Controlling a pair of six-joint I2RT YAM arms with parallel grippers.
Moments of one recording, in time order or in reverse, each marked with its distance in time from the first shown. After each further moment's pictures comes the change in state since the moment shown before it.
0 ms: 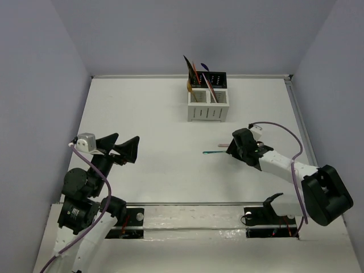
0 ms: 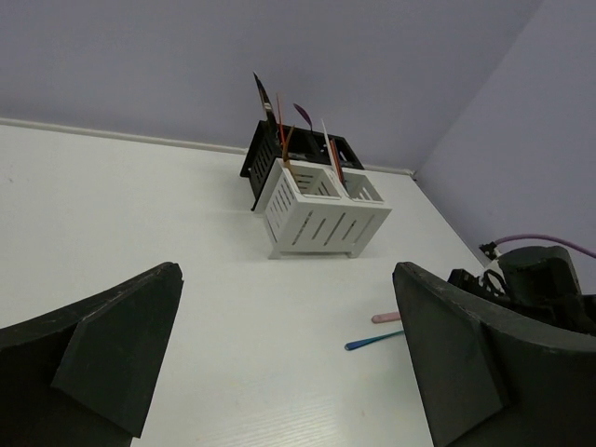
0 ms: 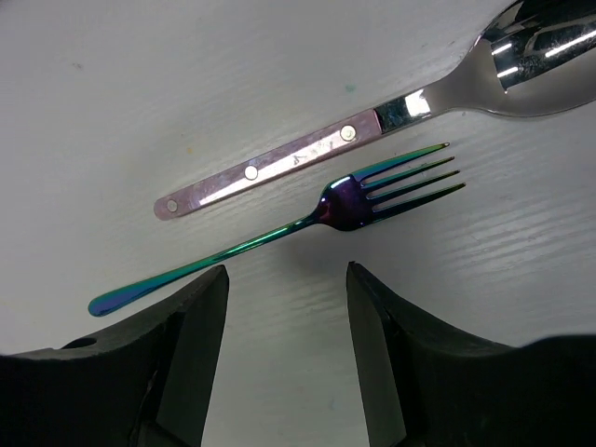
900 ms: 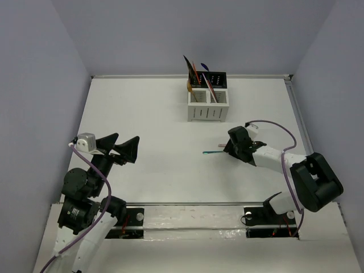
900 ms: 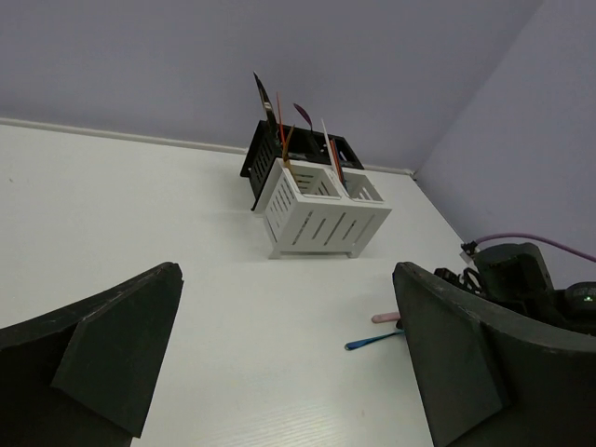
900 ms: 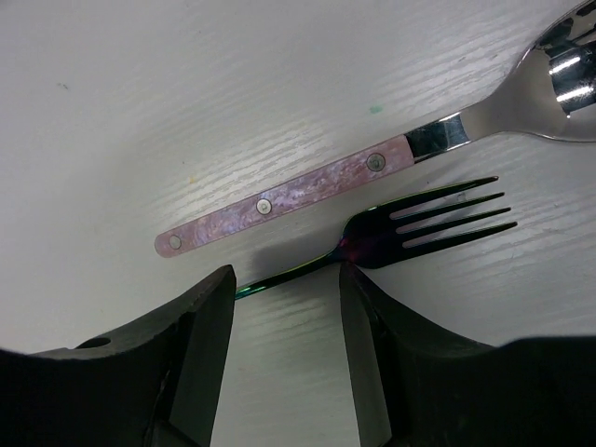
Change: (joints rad) left arm 0.000 0.000 0.000 0.000 0.000 0.000; right arm 0.000 0.149 0.035 0.080 0.005 0.027
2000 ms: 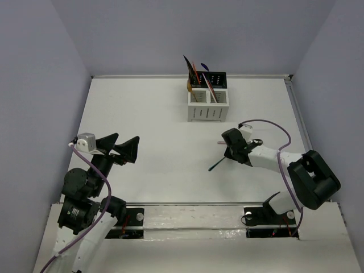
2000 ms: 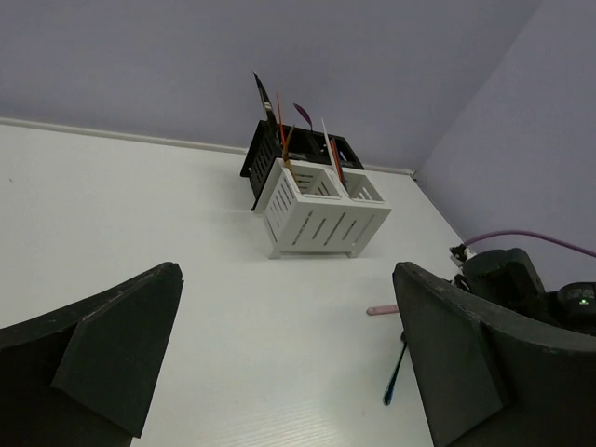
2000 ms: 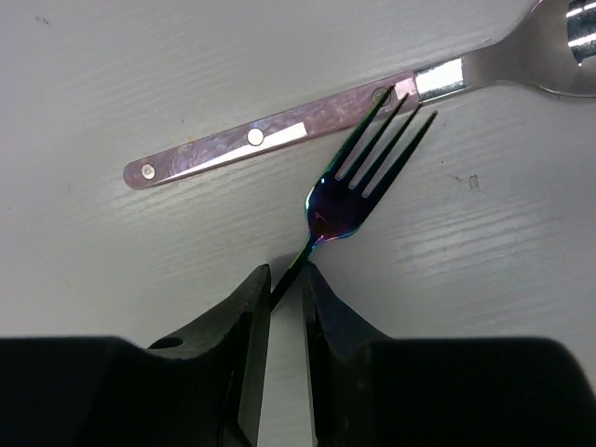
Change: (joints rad) left arm 0.000 0.000 0.000 0.000 0.000 0.000; right arm 0.076 0.037 0.036 -0.072 0.052 -0.062
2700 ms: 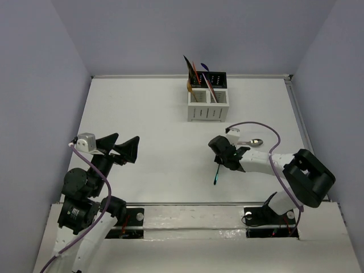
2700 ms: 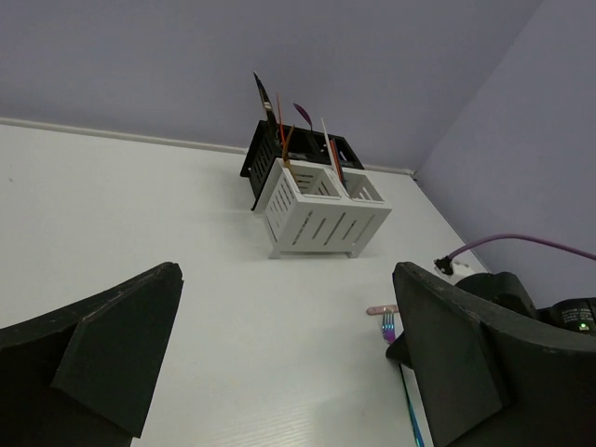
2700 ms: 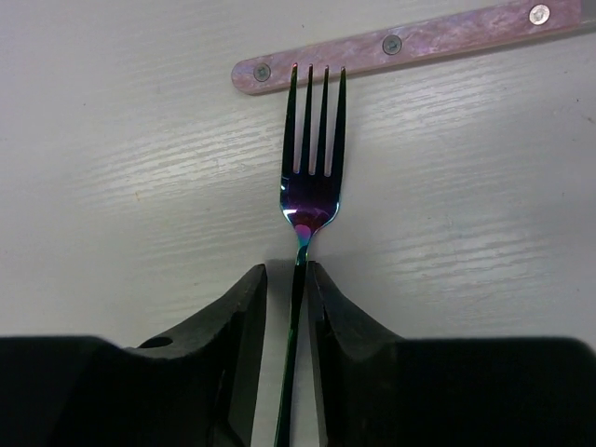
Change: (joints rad) left arm 0.000 0.000 0.000 0.000 0.000 0.000; right arm 0.200 0.033 0.018 -0.008 0.053 0.064
